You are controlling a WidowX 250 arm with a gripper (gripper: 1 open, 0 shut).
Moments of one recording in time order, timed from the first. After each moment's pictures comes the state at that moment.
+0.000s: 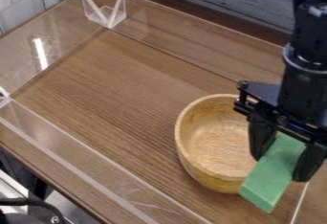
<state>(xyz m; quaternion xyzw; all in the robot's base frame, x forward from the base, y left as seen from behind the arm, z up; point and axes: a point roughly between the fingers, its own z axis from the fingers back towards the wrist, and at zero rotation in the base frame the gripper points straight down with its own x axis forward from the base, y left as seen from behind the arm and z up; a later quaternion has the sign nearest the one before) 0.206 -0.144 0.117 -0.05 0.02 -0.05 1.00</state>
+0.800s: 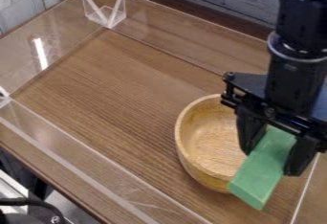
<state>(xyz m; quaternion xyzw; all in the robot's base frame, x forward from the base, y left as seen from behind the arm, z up) 0.197 -0.136 0.130 -0.05 0.00 -0.03 1.00</state>
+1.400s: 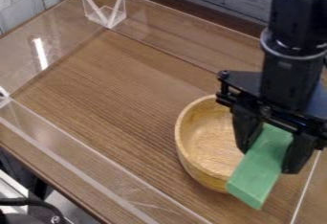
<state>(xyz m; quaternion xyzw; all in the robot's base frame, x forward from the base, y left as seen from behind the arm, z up) 0.194 -0.134 0.134 -0.06 -0.01 -0.02 1.00</state>
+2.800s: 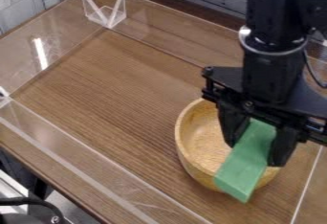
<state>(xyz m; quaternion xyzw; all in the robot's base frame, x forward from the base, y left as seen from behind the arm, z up) 0.194 -0.121 0.134 -0.06 -0.03 -0.02 1.00</state>
